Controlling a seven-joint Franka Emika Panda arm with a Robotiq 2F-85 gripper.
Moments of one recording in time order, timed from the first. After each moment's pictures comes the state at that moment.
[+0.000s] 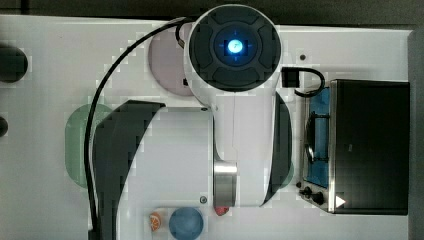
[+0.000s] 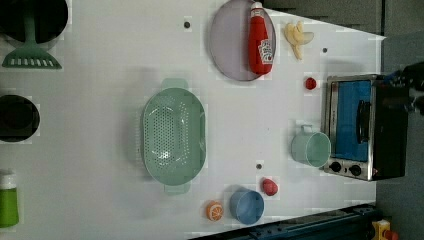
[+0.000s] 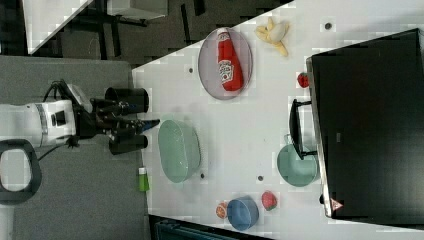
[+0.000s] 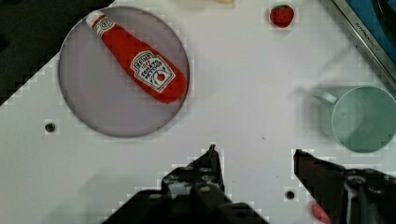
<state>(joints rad) 0.02 -0.03 -0.01 -1.79 -0.02 0.19 -0.04</state>
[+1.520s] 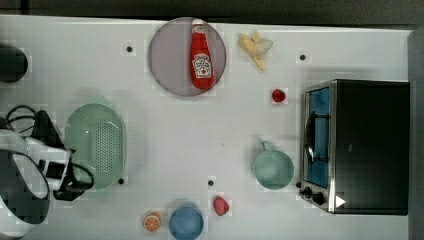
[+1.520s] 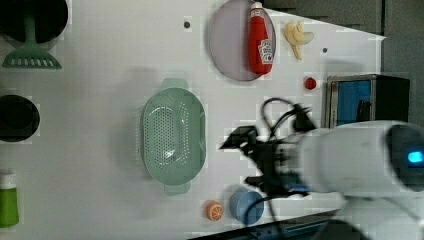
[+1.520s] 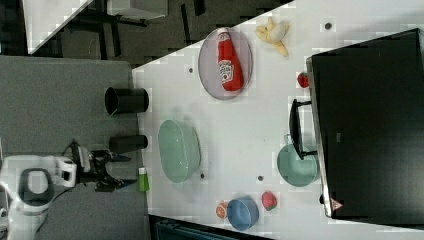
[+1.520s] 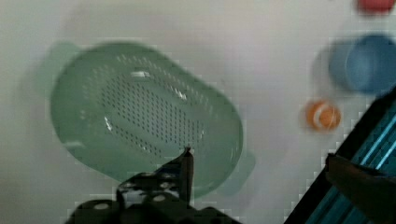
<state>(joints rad) 0.11 0.10 0.57 -1.96 -0.01 0.29 0.88</state>
